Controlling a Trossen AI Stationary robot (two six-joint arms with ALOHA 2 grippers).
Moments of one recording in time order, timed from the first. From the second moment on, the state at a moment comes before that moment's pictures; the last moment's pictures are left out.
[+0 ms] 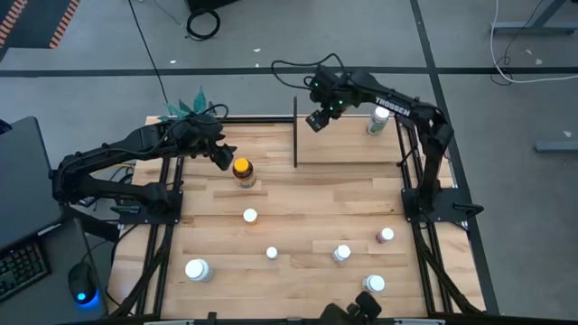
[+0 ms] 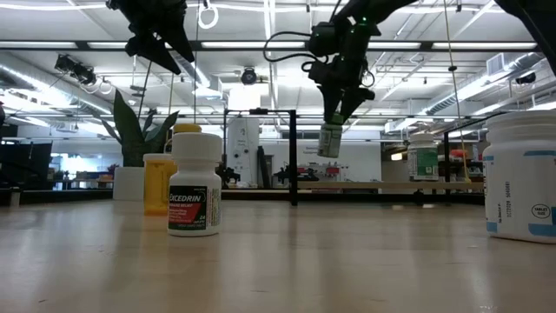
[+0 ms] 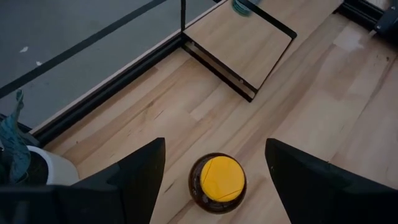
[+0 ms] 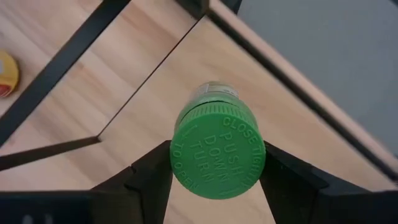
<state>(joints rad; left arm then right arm) 0.33 1.03 1.09 -0.81 -0.26 -0.36 -0.61 1.86 1.83 -1.15 0.03 0.24</state>
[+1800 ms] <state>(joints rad) 0.32 1.03 1.09 -0.81 -0.26 -0.44 -0.69 2.00 1.83 -1.03 -0.10 0.18</state>
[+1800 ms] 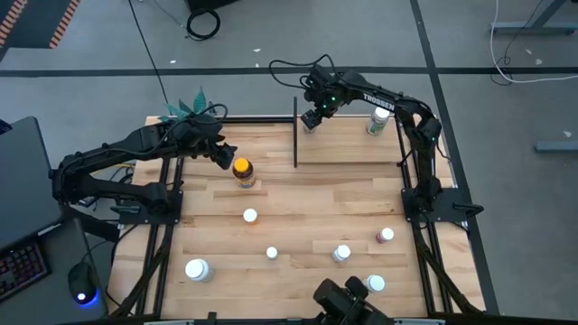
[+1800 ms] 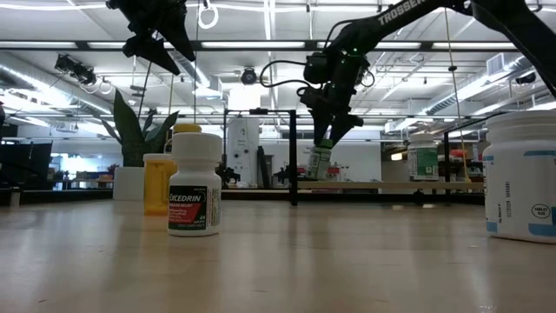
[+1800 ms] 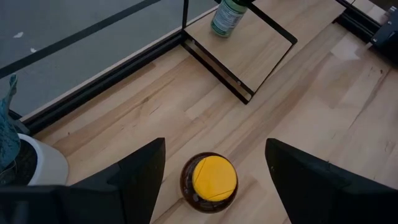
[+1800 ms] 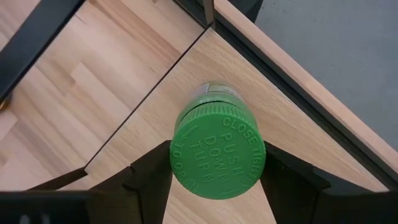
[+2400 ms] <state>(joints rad) 0.32 1.03 1.09 -0.82 -0.26 -0.44 -0.69 2.00 1.83 -1.01 -0.10 0.18</state>
